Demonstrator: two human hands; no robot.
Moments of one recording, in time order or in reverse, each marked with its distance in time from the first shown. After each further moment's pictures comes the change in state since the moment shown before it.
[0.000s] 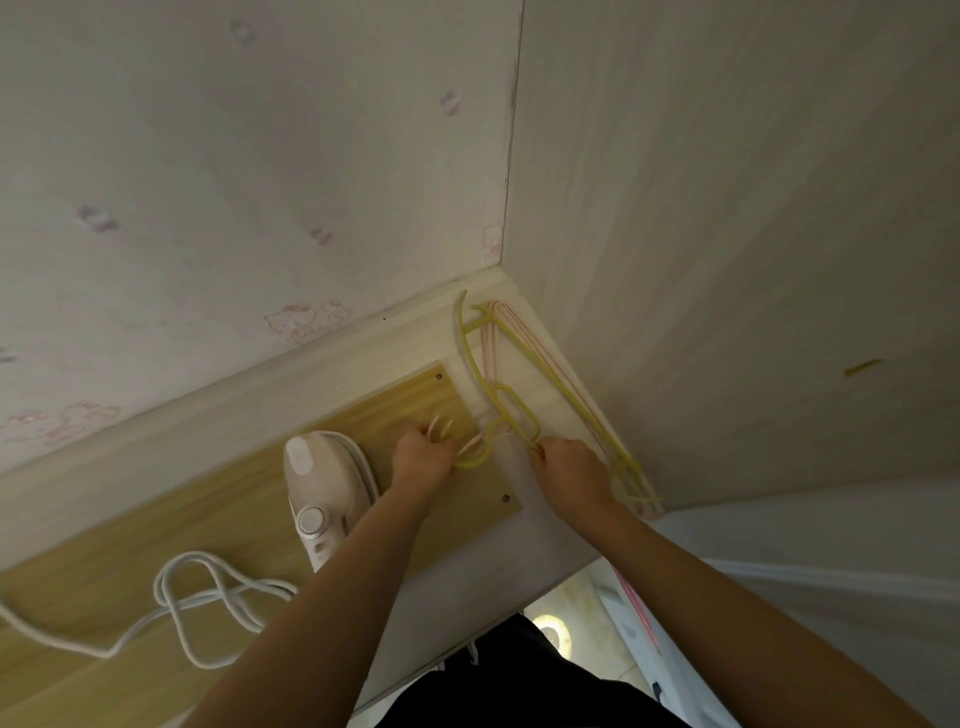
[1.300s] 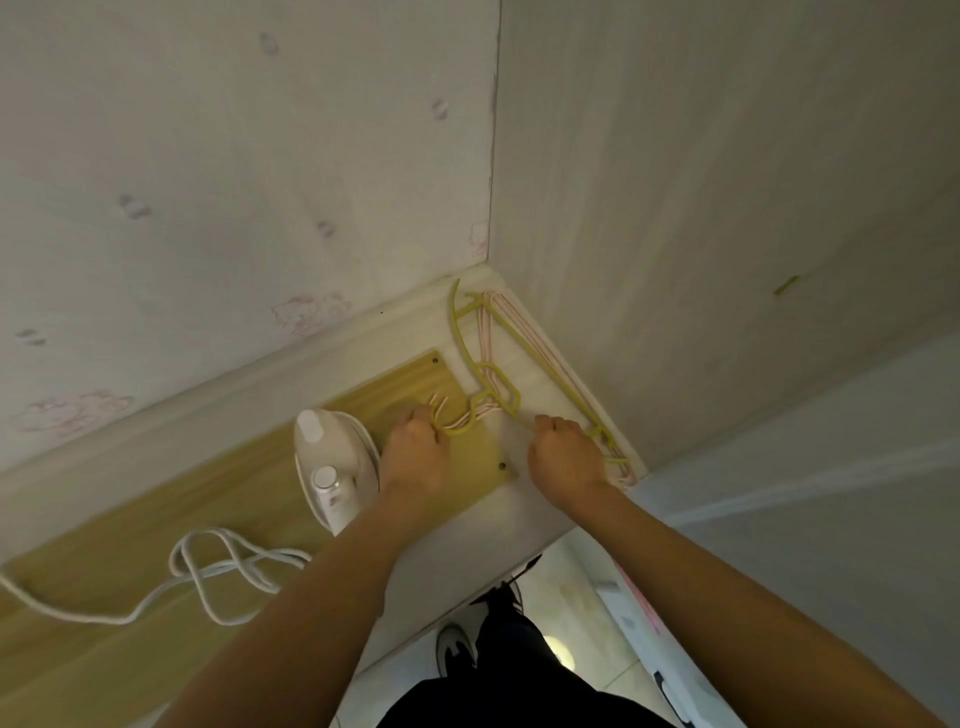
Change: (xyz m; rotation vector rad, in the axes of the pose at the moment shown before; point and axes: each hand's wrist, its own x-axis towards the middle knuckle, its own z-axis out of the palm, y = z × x) left_hand -0.038 -0.023 -0.015 0.563 0.145 0.562; right_hand -0.043 -0.010 -0.004 -0.166 0.009 -0.025
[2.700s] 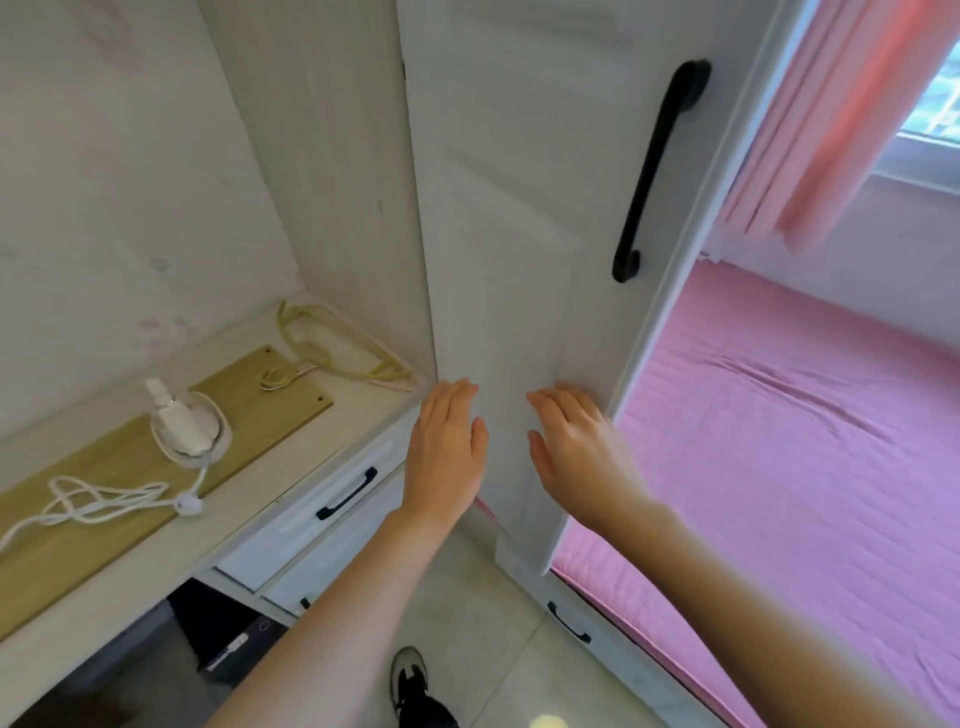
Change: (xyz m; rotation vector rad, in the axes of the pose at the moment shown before) left_hand -0.374 0.185 0.091 -0.109 0.188 0.780; right_hand -0.427 0.172 -0.071 0.009 0.743 -0.084
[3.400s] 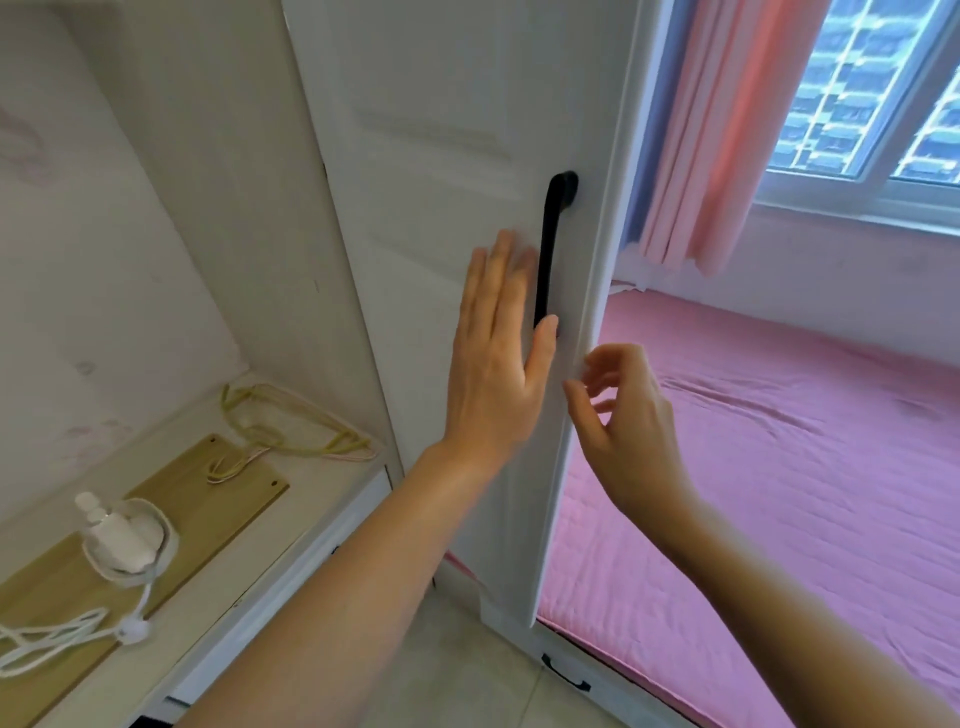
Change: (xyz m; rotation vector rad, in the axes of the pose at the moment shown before) left_hand 0.093 0.151 -0.048 -0.278 0.218 0.477; right_hand 0.022 0.014 -0.104 0.456 0.430 0.360
